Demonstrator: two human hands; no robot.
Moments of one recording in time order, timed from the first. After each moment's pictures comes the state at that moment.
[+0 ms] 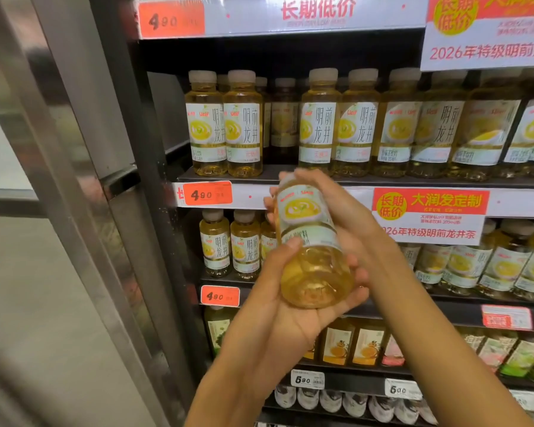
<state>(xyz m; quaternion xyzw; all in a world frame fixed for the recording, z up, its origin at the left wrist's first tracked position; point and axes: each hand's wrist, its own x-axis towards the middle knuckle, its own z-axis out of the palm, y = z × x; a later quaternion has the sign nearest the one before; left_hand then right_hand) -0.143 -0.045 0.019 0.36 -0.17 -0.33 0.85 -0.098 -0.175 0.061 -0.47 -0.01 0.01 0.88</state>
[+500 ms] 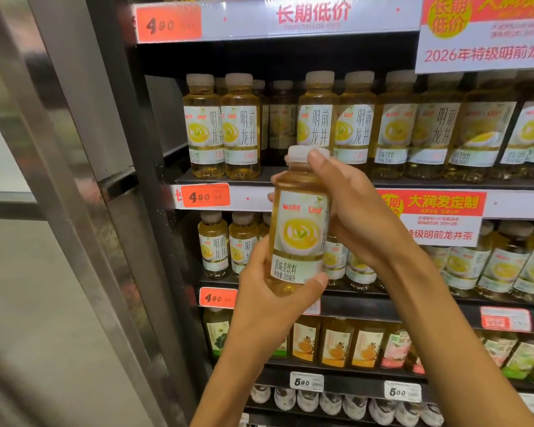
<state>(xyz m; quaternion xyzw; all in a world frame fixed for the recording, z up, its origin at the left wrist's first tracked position) -0.121 -0.043 -0.011 0.63 -0.32 -0.05 0.71 -0.132 -0.178 0.070 -0.68 -0.12 -0.20 0.69</state>
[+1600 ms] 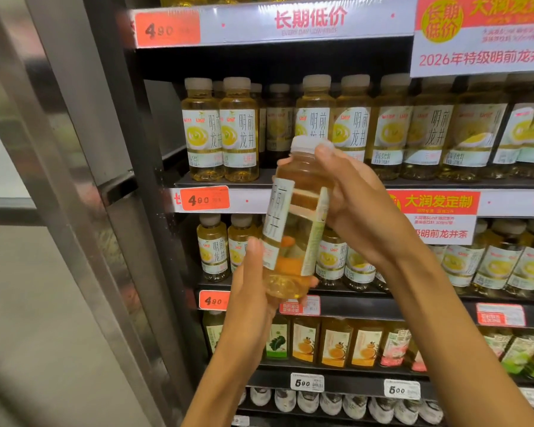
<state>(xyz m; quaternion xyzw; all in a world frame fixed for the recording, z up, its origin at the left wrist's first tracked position) -0.107 -0.038 -0.016 0.52 -0.27 -0.15 0.80 -0.135 -0.177 0.076 -0.64 -0.13 -0.20 0.73</state>
